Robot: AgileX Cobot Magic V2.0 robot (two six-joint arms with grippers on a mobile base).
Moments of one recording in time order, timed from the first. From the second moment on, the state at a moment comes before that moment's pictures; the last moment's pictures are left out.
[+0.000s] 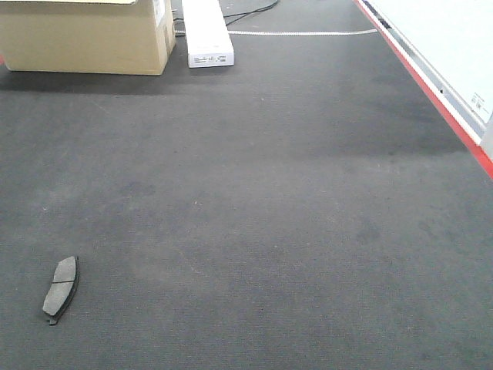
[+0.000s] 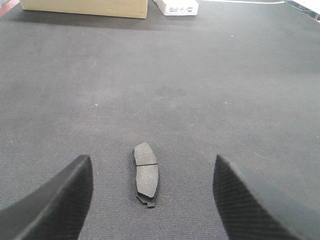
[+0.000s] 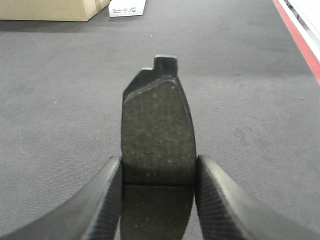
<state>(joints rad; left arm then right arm) -0.06 0.17 -0.35 -0.04 0.58 -0.04 0.16 0.29 -0.47 0.05 0.60 0.01</state>
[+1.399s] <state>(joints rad) -0.06 0.17 -0.35 -0.04 0.58 -0.04 0.16 1.21 -0.79 0.05 0.66 -0.01</state>
